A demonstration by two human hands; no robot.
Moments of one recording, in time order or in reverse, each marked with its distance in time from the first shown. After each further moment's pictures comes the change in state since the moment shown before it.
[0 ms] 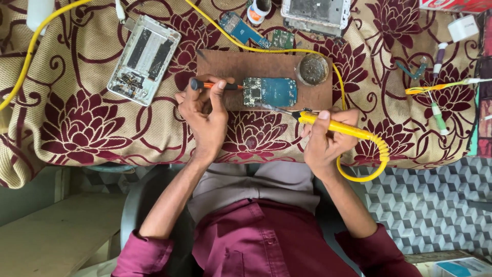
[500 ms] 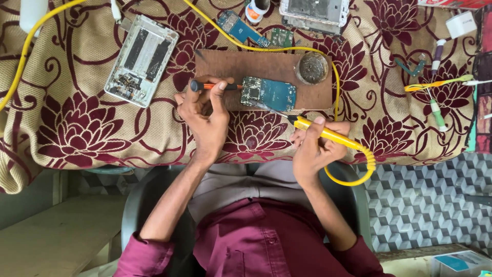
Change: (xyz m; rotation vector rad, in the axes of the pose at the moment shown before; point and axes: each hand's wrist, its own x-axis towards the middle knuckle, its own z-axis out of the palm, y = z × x) left_hand 0.001 0.010 -0.002 0.257 -0.003 0.147; right_hand -0.025 -0.007 0.033 0.092 0.332 0.207
